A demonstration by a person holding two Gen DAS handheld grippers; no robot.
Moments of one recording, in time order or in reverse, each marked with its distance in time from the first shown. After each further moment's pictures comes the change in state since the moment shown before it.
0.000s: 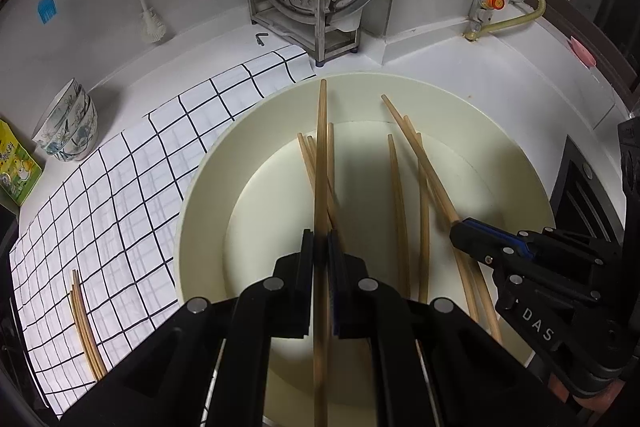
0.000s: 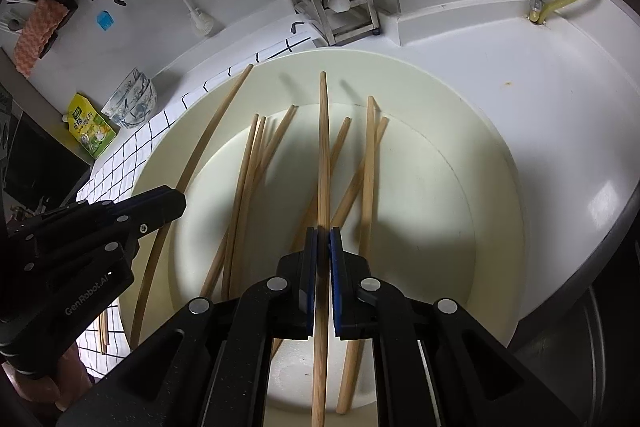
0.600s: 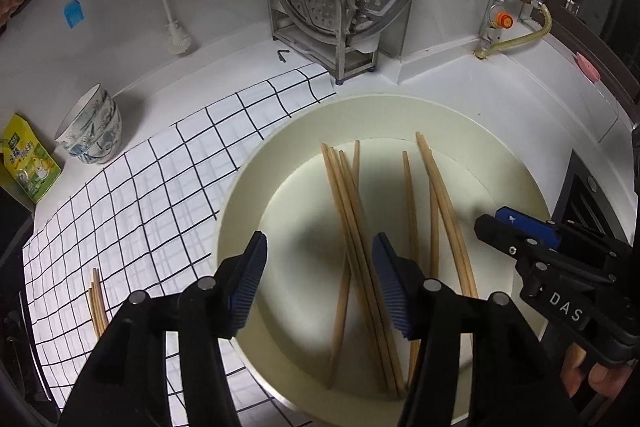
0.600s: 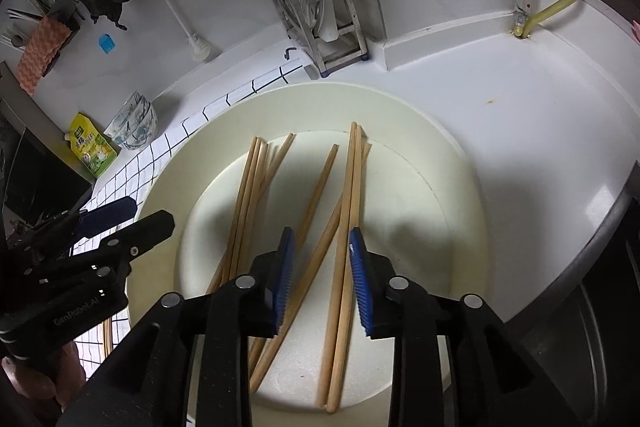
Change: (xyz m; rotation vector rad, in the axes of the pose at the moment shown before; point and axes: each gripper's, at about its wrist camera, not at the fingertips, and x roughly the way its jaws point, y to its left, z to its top) left arm -0.024 0.012 0.000 -0.026 -0.051 0.046; right arm -0.023 -0.005 0.004 0.023 -0.078 -0.008
